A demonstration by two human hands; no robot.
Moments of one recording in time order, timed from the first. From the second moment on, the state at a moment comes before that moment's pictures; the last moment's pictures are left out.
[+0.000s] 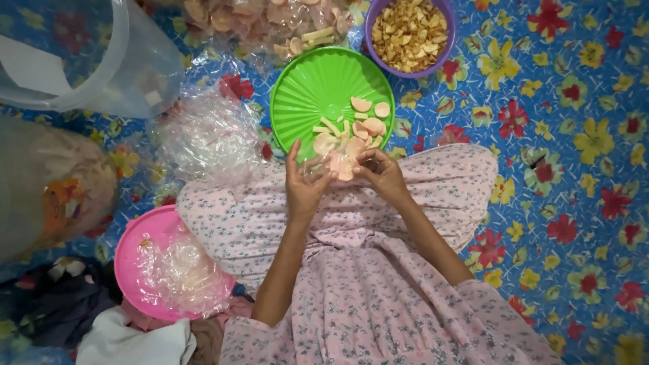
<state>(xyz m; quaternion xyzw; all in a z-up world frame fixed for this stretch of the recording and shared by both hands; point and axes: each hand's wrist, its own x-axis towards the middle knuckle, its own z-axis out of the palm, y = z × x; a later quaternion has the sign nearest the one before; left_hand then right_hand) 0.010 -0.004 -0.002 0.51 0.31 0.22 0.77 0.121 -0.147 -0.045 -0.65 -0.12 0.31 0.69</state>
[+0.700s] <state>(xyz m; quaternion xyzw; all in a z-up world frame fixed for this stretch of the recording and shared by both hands) 0.031 -0.006 -0.002 0.62 0.35 0.17 0.68 0.123 -0.121 -0.043 -0.68 -0.05 0.32 0.66</state>
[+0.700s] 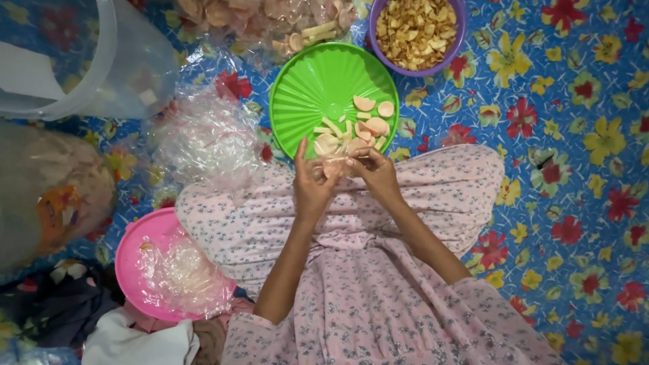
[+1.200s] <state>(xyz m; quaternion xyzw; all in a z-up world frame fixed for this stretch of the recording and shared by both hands) 0.025 -0.008 -0.015 0.56 0.32 0.20 0.74 0.119 -0.130 -0.052 -0.71 -0.07 0.23 0.66</state>
